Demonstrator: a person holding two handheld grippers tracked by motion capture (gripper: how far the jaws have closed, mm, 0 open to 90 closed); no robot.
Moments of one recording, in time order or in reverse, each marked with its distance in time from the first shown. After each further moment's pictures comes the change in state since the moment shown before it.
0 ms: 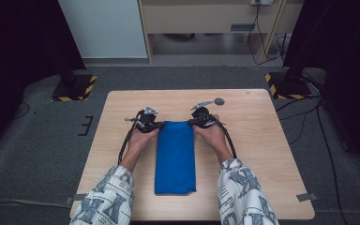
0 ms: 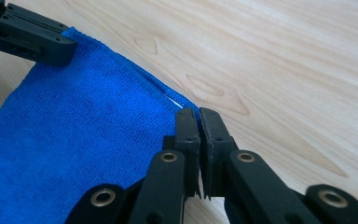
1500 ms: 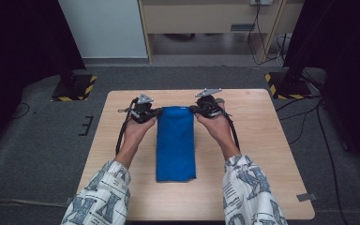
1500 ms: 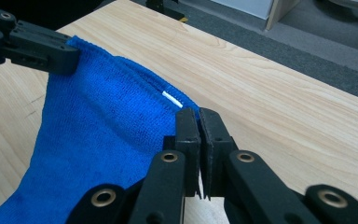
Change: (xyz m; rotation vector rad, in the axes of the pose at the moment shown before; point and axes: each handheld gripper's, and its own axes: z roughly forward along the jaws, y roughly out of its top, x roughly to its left) left arm -0.010 0.044 -0.048 -0.133 0.032 0.021; right arm 0.002 0.038 -0.057 -0.148 -0.003 -0.010
